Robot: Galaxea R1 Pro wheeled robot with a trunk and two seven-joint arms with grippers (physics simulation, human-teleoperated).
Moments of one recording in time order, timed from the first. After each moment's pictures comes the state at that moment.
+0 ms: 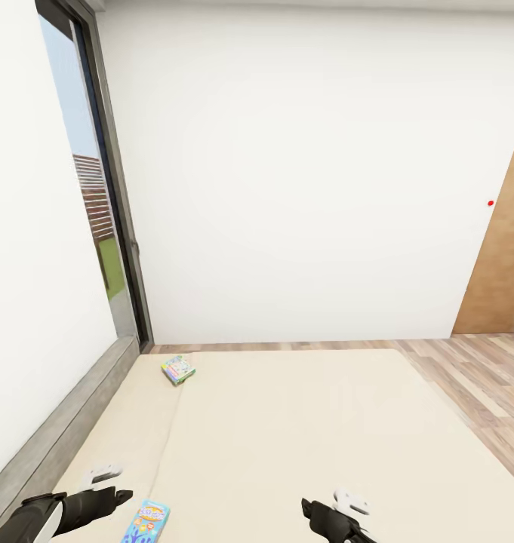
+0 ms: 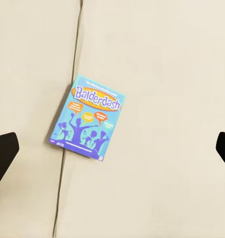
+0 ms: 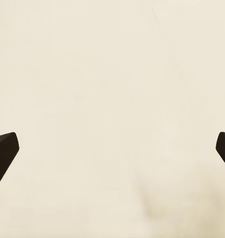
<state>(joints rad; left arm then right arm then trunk) -0.44 0.27 0.25 -0.45 0.01 0.41 -0.45 -0.23 0.12 -0.02 -0.71 -0.32 0.21 -0.05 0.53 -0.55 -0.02</state>
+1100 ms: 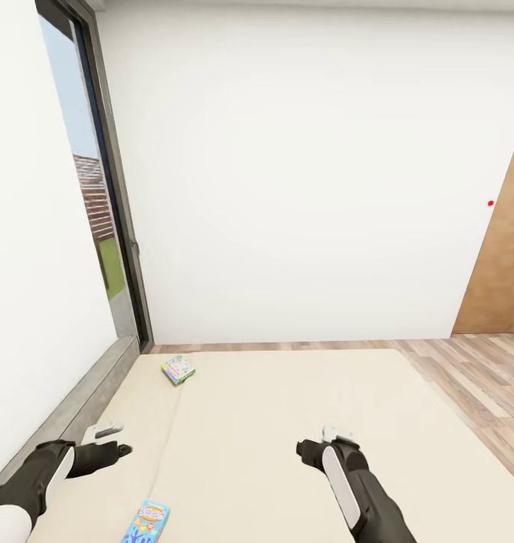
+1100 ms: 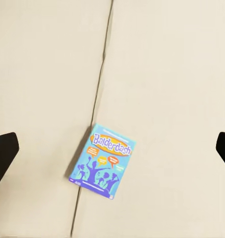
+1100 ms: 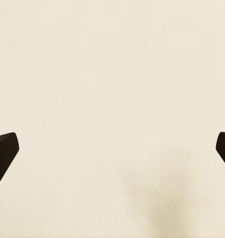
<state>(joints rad) -0.56 0.26 0.25 -0.56 0.01 0.59 -0.32 -0.38 0.17 0.00 -0.98 -0.32 0.68 -0.34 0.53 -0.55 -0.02</state>
